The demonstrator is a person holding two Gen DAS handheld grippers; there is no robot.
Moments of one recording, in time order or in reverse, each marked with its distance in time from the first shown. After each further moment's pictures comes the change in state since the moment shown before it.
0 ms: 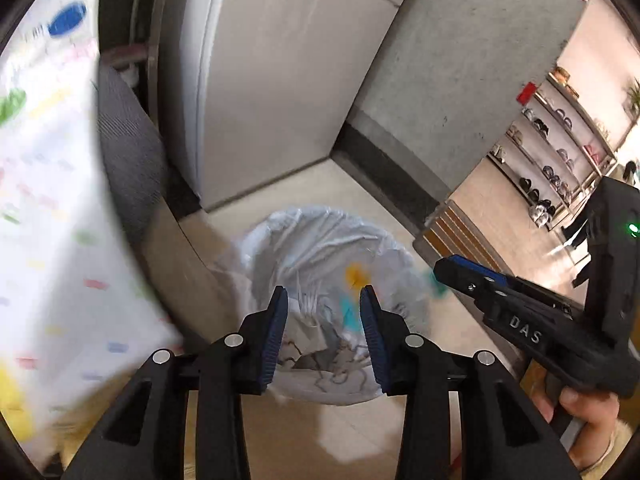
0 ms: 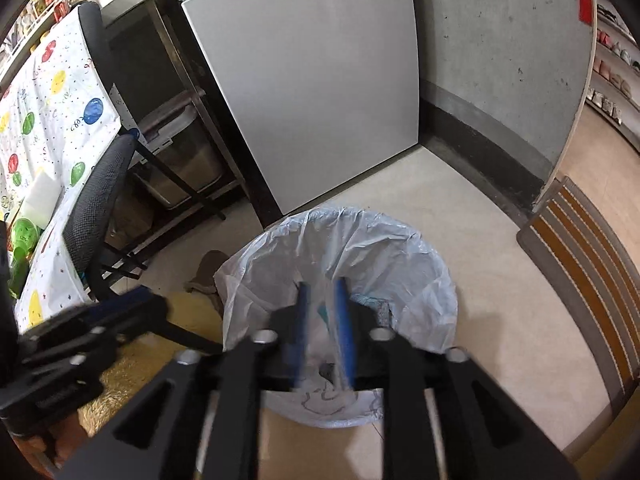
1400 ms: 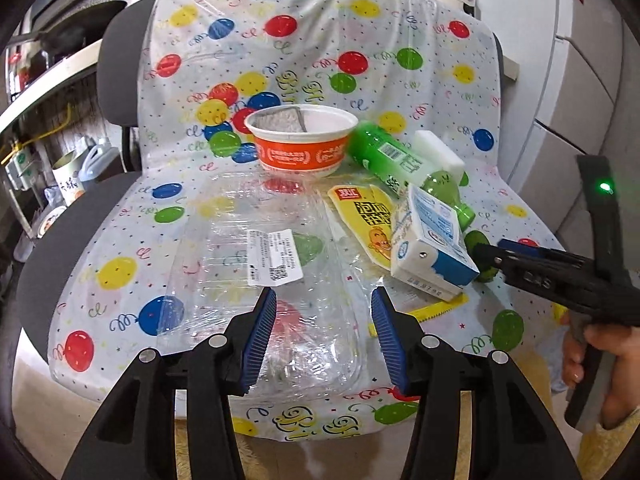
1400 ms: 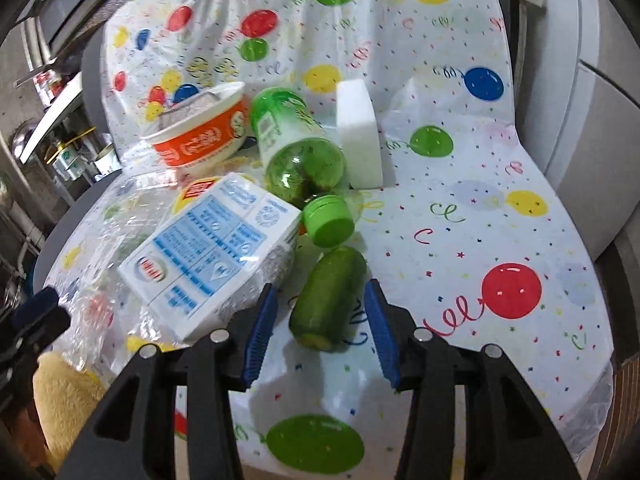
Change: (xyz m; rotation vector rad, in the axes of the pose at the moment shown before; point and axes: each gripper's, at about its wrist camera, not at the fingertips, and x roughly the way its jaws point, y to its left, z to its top) left arm -0.316 0.245 -0.119 -0.352 -0.276 0.603; right arm 0.003 0.399 -0.019 -0.499 0.054 0.318
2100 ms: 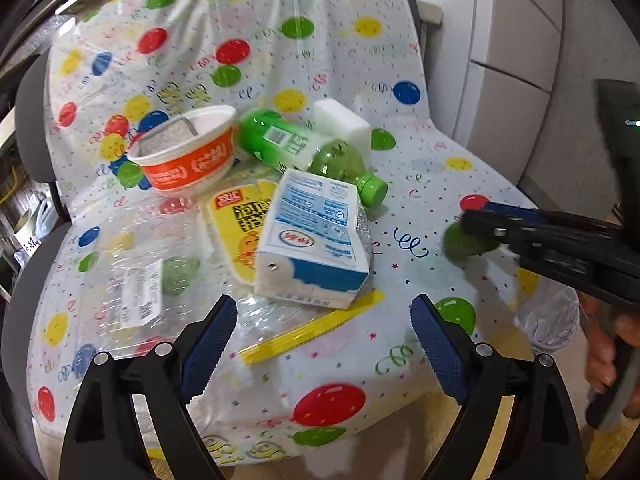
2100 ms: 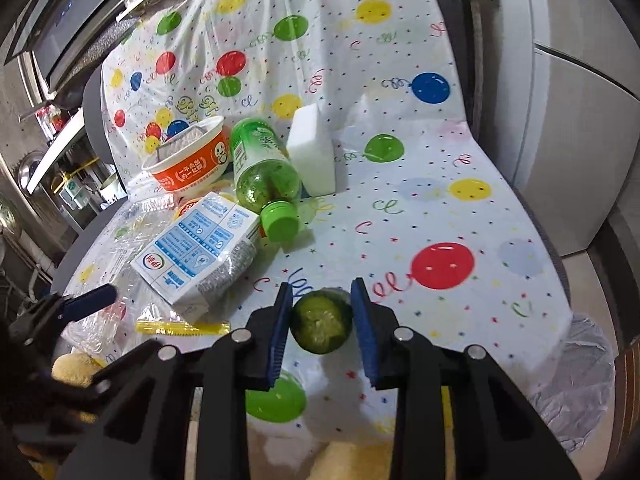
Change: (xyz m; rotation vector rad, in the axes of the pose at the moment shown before) left arm 0.040 -0.092 0.004 0.225 0.068 -0.075; right arm -0.051 -0.045 -0.021 0.071 -0.079 0.031
